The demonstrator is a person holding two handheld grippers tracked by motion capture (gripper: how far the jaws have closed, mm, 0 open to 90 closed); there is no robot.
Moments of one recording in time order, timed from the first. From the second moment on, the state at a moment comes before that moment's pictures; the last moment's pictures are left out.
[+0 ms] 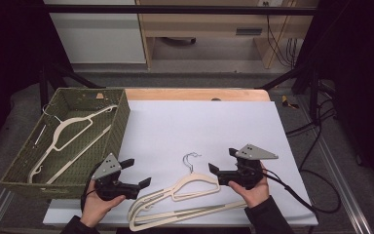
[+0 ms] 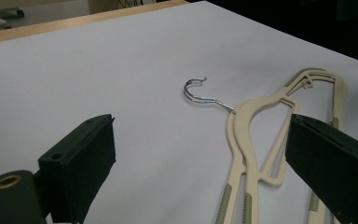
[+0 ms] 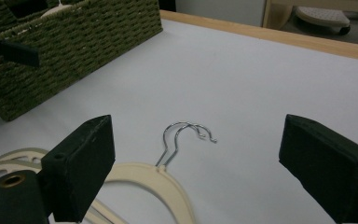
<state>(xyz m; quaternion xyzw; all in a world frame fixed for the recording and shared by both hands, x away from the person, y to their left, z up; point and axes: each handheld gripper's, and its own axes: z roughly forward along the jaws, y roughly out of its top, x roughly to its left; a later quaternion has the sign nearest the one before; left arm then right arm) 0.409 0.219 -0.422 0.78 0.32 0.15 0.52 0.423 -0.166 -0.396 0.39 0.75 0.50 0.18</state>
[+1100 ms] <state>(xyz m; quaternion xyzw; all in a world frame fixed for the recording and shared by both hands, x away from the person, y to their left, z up) 0.408 0.211 -0.432 0.80 0.31 0.13 0.50 0.465 -0.077 -0.464 0.44 0.81 0.37 0.13</state>
